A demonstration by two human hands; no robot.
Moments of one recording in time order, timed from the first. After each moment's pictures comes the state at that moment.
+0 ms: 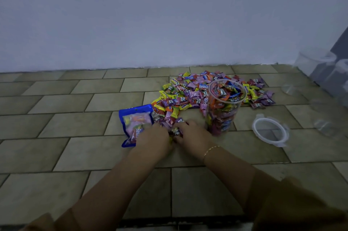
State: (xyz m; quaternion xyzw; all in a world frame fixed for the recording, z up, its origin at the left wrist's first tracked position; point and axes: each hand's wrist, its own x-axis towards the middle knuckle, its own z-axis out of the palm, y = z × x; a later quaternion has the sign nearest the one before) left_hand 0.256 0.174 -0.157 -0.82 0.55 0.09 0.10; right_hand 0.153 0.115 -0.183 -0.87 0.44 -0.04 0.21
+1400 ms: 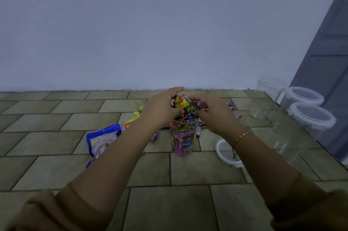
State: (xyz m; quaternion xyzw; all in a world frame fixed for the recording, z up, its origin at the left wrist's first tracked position) left_hand 0.180 0.107 -0.053 -0.72 0.61 0.11 -0.32; right_hand 0.026 0.044 -0.066 -0.85 0.39 -0.28 0.22
